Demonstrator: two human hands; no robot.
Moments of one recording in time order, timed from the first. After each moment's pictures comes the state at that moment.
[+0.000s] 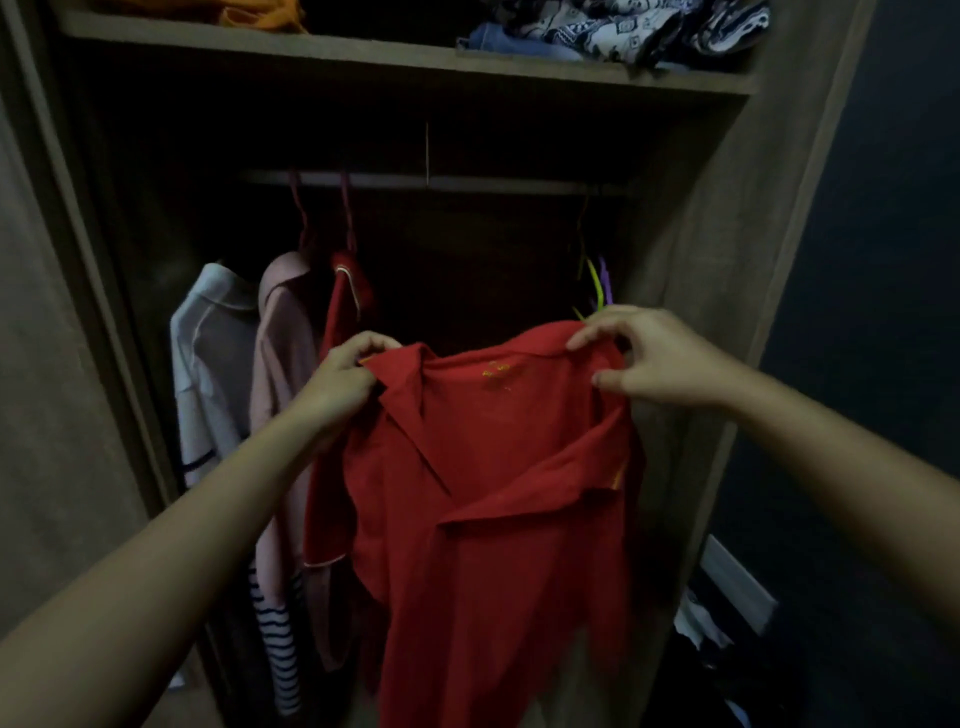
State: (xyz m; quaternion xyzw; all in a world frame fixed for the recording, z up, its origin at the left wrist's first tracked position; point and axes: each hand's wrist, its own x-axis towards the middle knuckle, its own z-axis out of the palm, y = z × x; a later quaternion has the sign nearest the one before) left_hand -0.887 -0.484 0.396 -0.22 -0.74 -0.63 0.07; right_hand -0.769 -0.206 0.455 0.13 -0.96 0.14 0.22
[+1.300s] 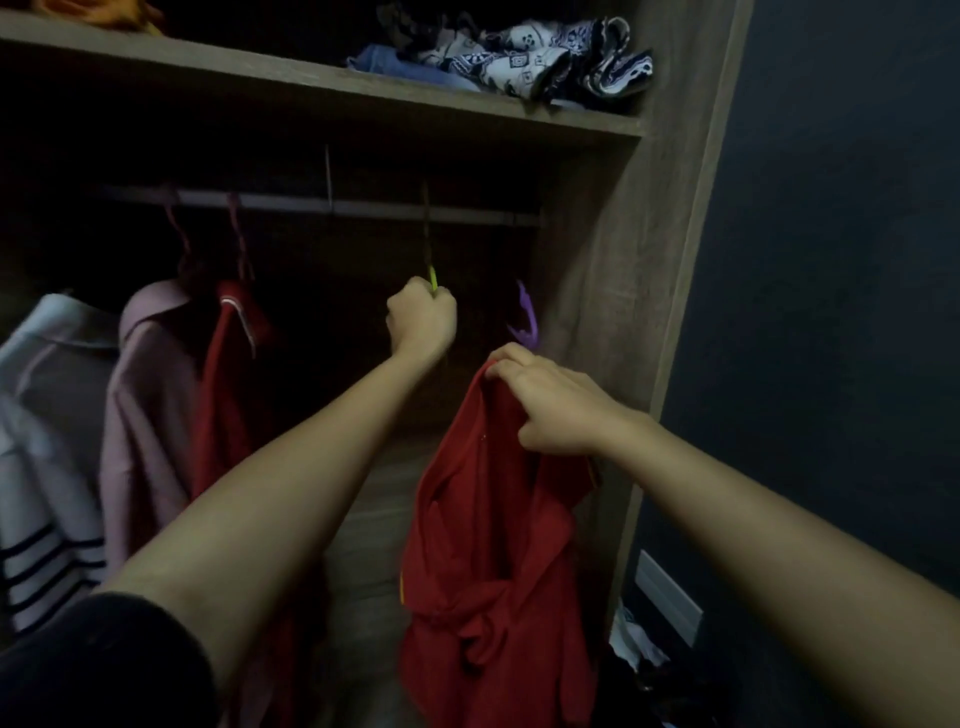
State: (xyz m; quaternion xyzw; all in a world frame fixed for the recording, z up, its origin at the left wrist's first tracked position) left_hand -0.928 -0.288 0.469 -0.13 -0.81 -0.53 0.23; right_hand -0.778 -0.199 0.448 0.05 -0.99 -0.02 0.15
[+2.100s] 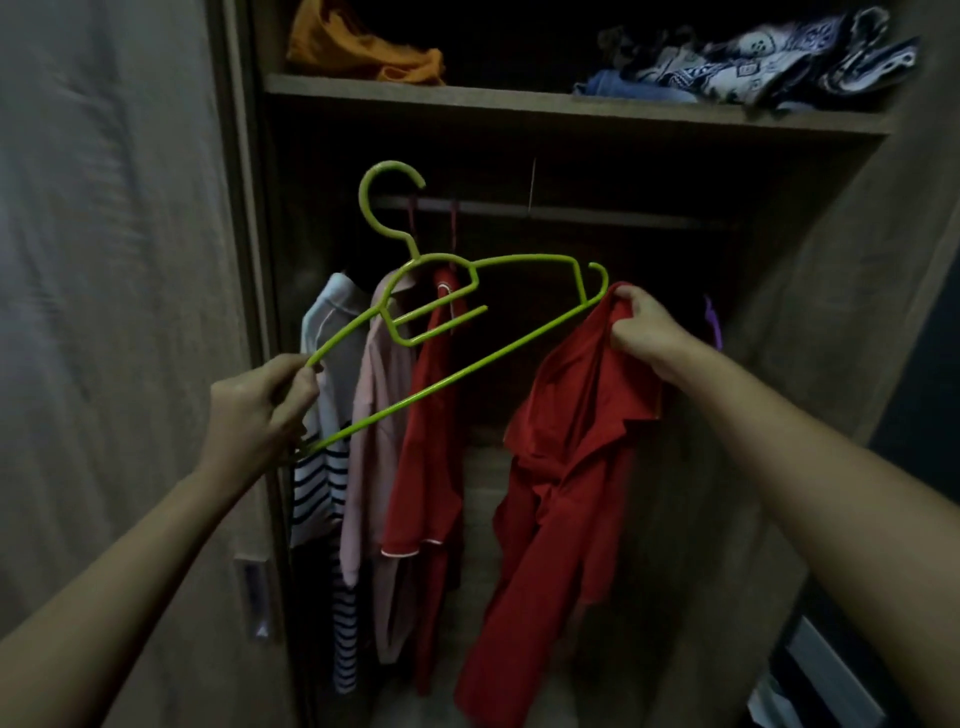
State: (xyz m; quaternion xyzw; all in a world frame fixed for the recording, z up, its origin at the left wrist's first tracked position) left_hand -0.835 -0.614 0.378 -0.20 -0.77 -0.36 0.48; right_hand -0.897 -0.239 0.462 -0.01 -0.86 0.44 0.25
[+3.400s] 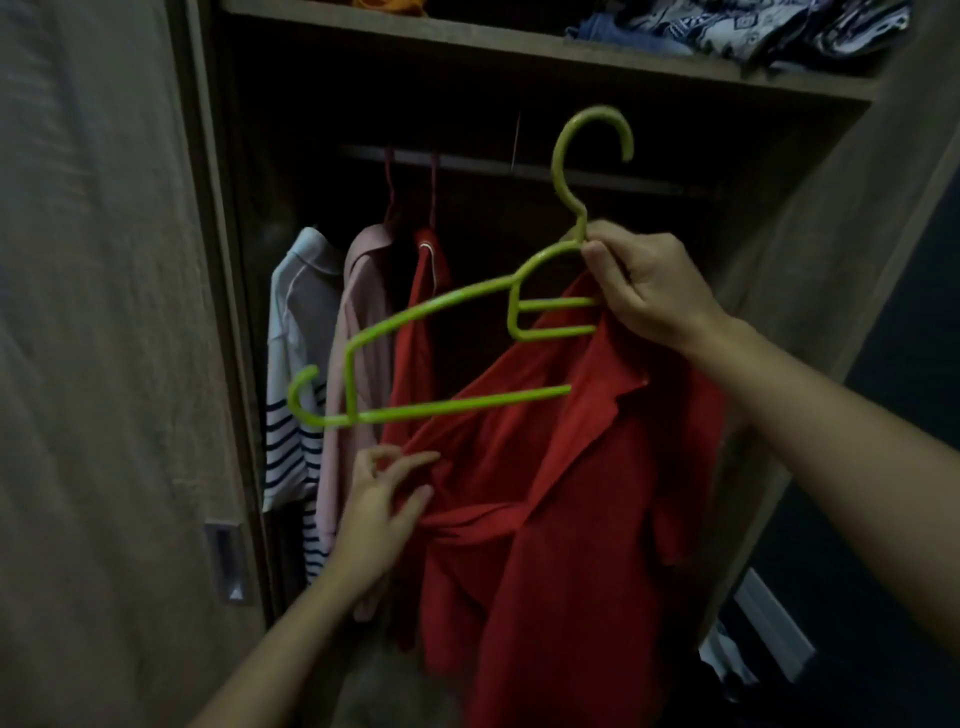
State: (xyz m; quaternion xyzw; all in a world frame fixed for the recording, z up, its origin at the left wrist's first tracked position) left_hand -0.807 -0.520 0.259 -0.21 -0.85 -0.41 0.24; right_hand -0.816 -0.258 0.484 0.31 -0.83 0.10 0.46
